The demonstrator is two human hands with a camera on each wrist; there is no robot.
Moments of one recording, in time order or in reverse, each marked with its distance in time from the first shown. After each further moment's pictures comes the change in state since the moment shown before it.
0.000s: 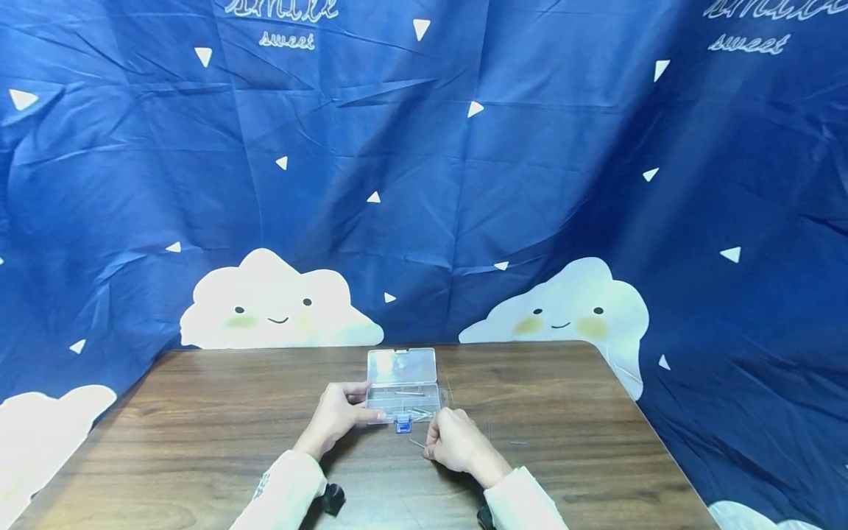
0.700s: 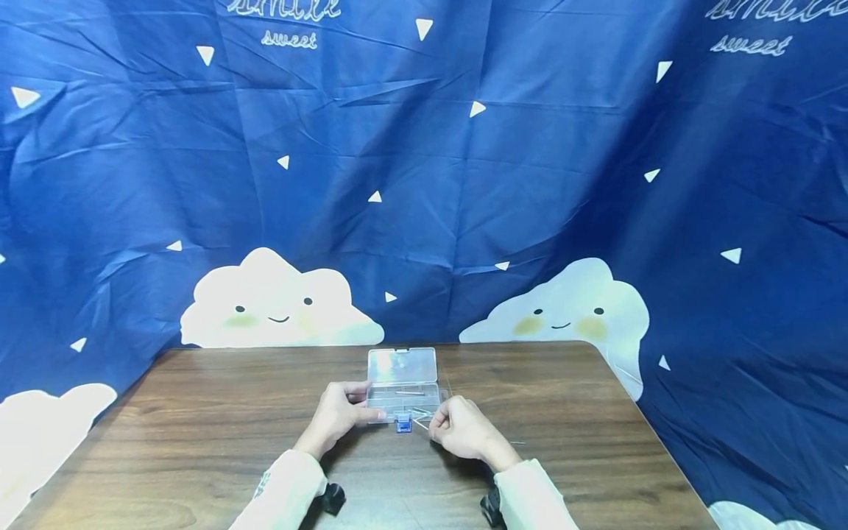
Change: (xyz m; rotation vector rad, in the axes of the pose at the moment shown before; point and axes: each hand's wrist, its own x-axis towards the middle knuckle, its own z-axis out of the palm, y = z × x) left_hand 0.000 -0.002 0.000 0.003 0.005 0.011; right_hand 0.006 0.013 -0.015 0.193 -0.012 0.035
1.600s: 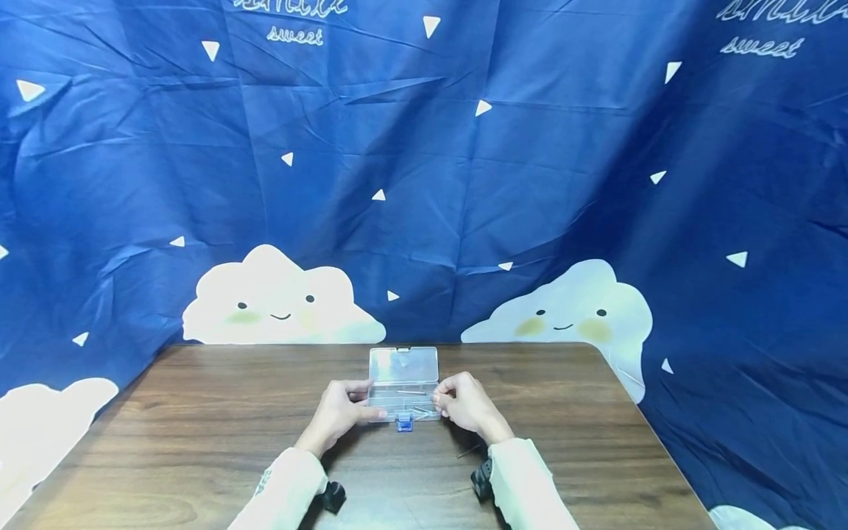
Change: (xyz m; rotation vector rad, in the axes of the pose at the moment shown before) left_hand 0.000 0.000 0.000 -0.016 0.000 0.023; right_hand 0.030 0.012 -0.009 0.198 0.088 0.060
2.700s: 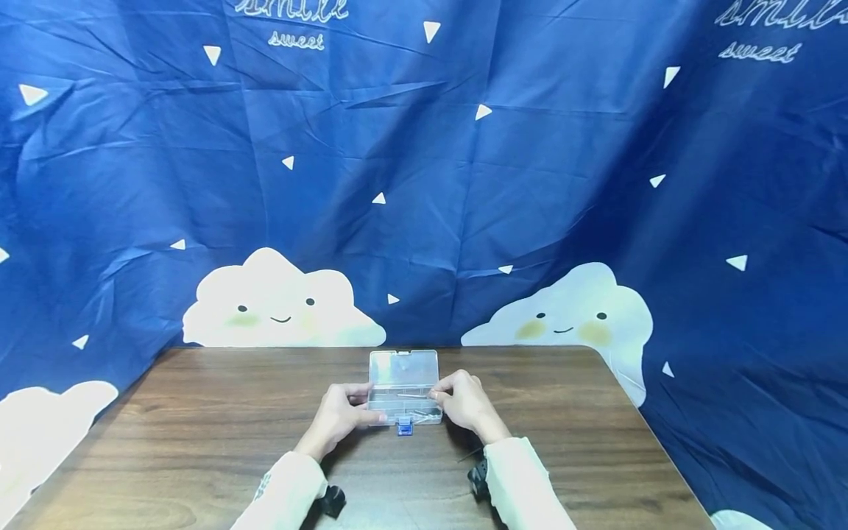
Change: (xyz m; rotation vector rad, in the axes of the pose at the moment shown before) left_hand 0.000 -0.001 0.000 0.001 0.002 0.001; right_hand 0.006 -0.009 0.001 -0.239 0.127 -0.001
